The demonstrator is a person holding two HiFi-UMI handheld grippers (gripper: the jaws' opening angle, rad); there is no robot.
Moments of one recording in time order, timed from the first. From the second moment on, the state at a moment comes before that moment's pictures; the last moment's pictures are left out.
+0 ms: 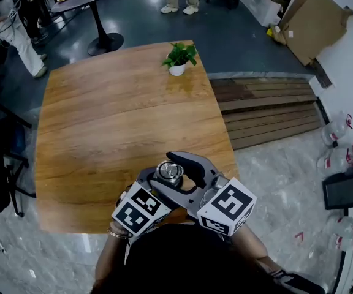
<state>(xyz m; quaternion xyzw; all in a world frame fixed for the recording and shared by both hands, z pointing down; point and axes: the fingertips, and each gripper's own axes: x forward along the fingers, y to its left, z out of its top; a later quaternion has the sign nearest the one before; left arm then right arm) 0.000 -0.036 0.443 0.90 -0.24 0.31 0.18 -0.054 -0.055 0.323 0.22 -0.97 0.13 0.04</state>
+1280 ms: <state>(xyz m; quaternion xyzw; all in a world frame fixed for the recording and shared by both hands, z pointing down) 0.002 -0.042 0.446 0.89 -0.28 0.32 0.14 -0.054 -0.053 0.327 0.20 -0.97 0.10 0.06</state>
